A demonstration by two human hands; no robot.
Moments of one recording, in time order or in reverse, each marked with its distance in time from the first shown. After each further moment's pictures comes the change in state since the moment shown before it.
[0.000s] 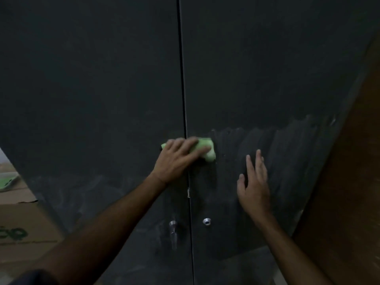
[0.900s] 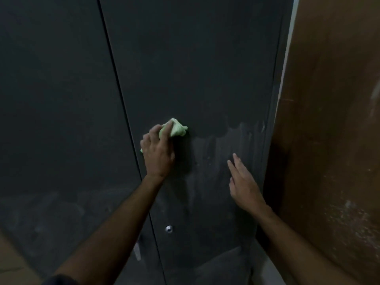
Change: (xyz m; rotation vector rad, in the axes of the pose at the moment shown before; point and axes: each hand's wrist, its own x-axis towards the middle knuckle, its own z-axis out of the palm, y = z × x) left_hand 0.106 0.084 0.019 -0.117 0.112 -0.578; right_hand 0.032 0.113 -0.092 -0.194 -0.209 -0.173
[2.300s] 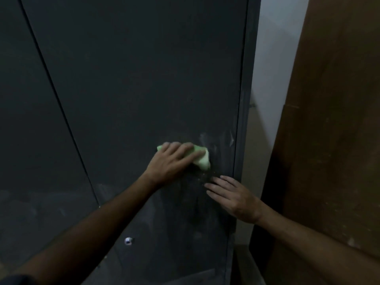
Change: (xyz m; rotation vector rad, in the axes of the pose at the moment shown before) left_hand 0.020 0.110 0.096 0.203 -0.114 0.703; right_hand 0.063 0.165 -0.002 -0.144 0.305 -1.096
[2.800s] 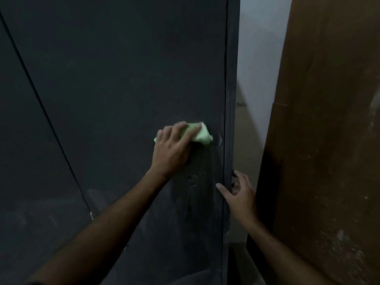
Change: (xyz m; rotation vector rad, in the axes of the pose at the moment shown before) left_hand 0.060 0.022 -0.002 -0.096 0.111 -0.367; right_hand -0.015 -0.028 -0.001 0.686 0.241 1.462
